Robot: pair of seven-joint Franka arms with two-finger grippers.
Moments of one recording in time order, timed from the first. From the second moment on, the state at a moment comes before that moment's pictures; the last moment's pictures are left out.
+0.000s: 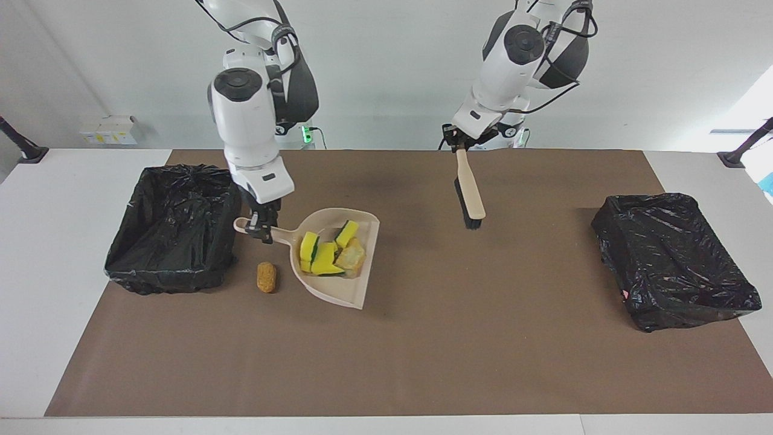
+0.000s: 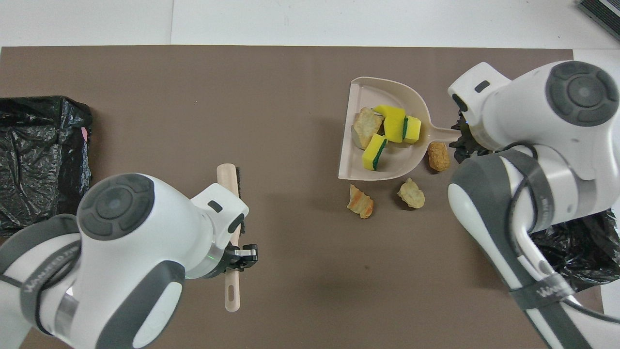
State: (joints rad) left arm -0.53 -0.17 -0.07 -2.08 -0.24 1.75 -0.59; right arm 0.14 0.13 0.00 -1.74 -0.12 2.01 -1.24
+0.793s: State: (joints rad) left arm -0.73 -0.10 -0.07 -2.35 -0.24 2.12 -0.68; right arm -0.28 0.10 0.00 -1.75 -0.12 1.98 -1.79
